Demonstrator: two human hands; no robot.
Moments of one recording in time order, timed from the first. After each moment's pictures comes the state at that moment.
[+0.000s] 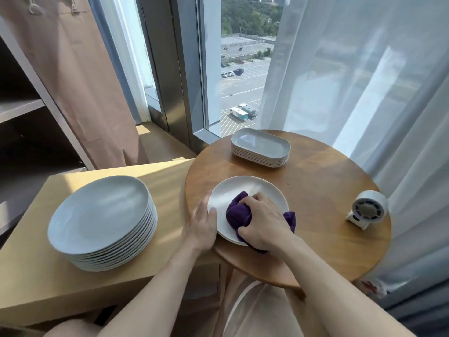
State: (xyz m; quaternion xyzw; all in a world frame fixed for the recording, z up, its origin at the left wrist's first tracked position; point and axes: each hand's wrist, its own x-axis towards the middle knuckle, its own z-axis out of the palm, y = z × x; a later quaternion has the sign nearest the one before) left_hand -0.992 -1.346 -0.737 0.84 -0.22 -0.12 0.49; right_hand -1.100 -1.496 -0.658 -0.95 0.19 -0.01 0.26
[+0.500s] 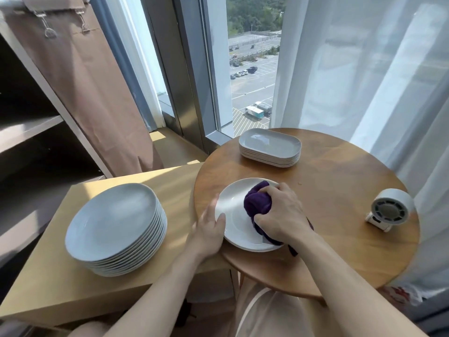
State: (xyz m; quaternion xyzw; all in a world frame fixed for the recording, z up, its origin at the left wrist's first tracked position) left_hand -0.990 -1.336 -0.727 0.88 -0.23 -0.14 0.38; right_hand -1.093 -1.523 -0.657 -0.92 0.24 -0.10 0.31
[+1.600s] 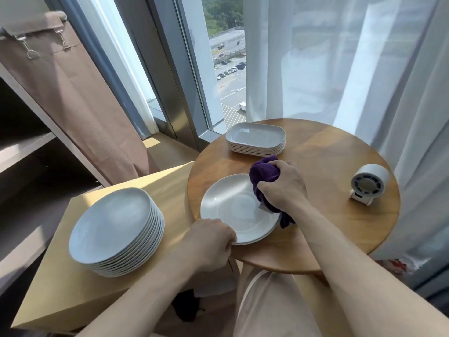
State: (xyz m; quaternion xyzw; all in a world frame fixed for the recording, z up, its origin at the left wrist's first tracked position) left_hand -1.051 -1.332 -0.640 0.85 -0.53 -0.04 -0.06; right_hand -1.099 -1.549 -0.640 -0.82 0.33 -0.21 0.43
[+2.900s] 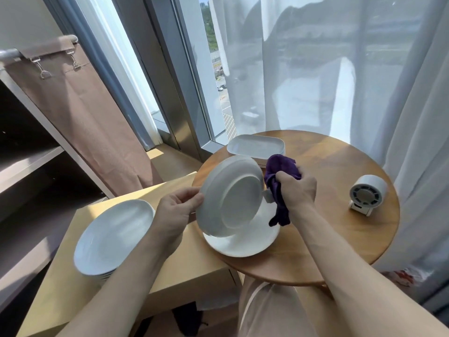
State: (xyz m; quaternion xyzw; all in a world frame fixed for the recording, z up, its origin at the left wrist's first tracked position) left_hand -1.019 -1.318 -0.583 0.69 -0.14 -0.20 0.68; right_hand -1.106 -1.552 -0.623 -0.55 0.38 -0.36 0.66
